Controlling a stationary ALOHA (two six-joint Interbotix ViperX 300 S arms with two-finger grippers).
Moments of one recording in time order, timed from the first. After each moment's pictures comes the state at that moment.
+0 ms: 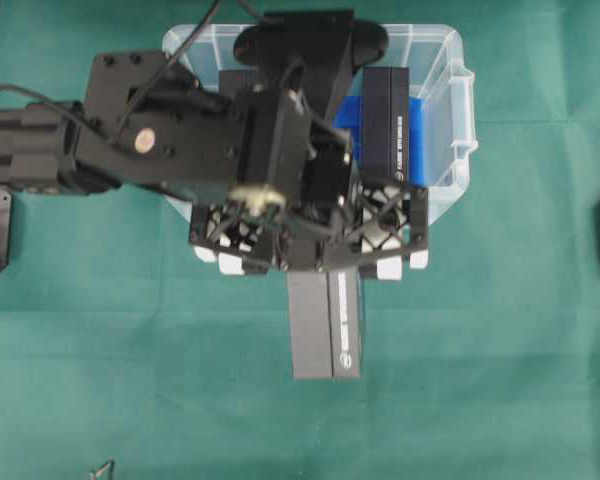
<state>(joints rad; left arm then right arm) -0.14 0.38 -0.81 0.02 1.75 -1.66 -0.05 -0.68 0.41 -0.15 1.60 0.25</state>
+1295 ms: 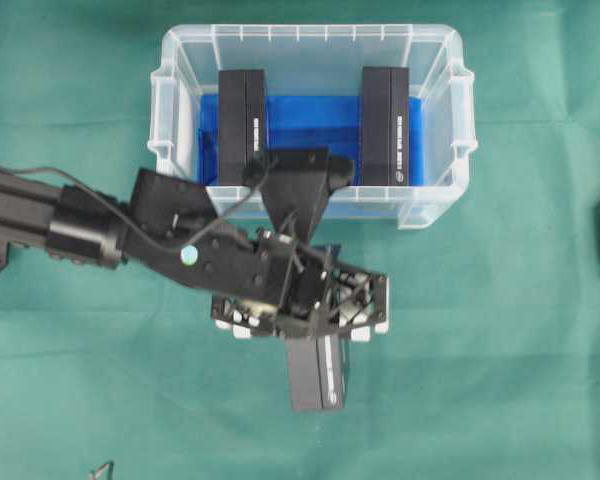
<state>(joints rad) -0.22 0.31 -0.15 0.02 1.14 -1.77 -0.05 -0.67 0.41 -0.15 1.60 0.25</state>
